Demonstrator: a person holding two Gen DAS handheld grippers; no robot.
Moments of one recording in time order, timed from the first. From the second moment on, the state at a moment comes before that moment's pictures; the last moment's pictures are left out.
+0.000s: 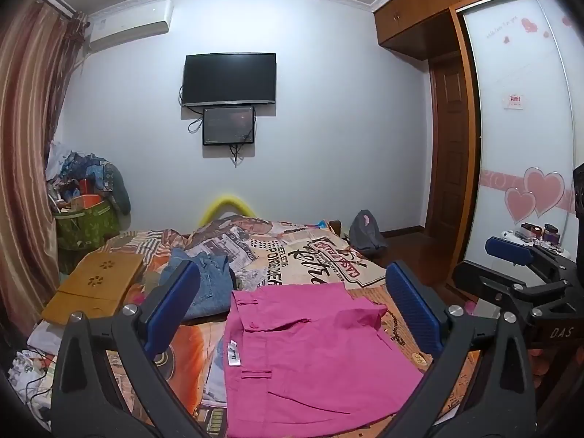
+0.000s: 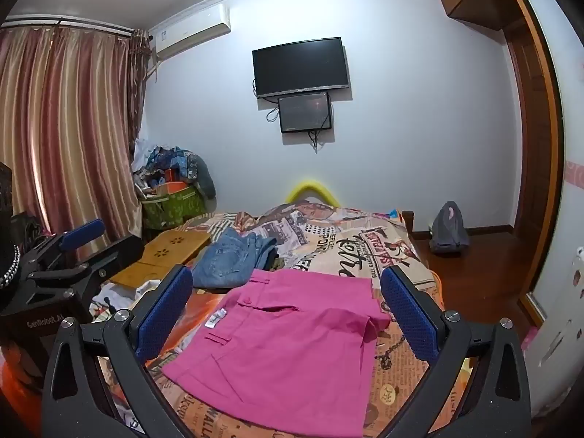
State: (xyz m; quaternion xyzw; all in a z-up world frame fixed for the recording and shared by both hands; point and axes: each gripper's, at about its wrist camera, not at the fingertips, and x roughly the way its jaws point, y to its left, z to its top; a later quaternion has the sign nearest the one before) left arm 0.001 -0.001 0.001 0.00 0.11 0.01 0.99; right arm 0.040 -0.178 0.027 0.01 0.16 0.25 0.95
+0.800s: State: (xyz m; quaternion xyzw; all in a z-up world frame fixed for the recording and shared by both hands) left arm 0.007 -0.001 -0.009 0.00 0.12 0.00 0.99; right arm 0.039 -0.181 0.028 0.01 0.17 0.25 0.95
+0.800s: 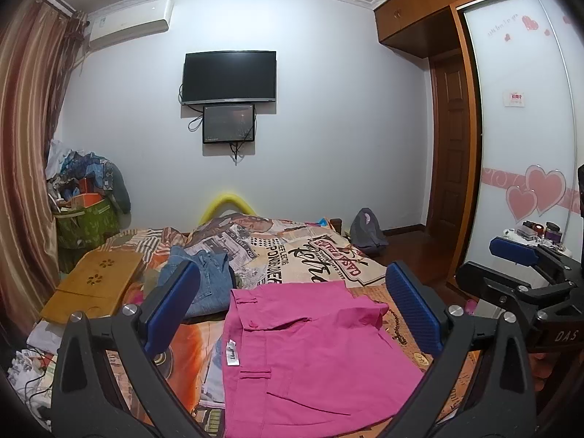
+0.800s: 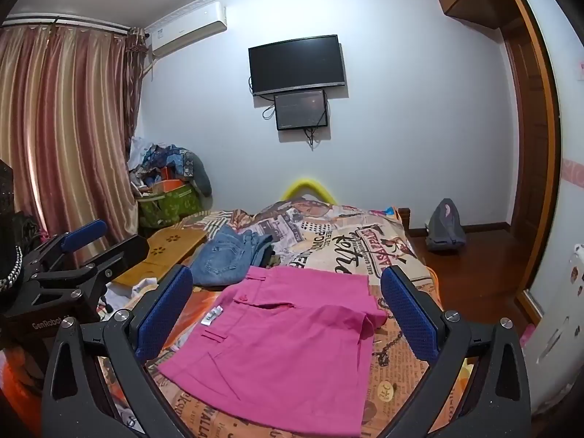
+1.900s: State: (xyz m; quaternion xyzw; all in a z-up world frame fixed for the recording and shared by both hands) left arm 0.002 -0.006 -0.008 0.01 0.11 0.00 0.99; right arm 0.042 -0.179 0.026 0.01 0.17 0.24 0.96
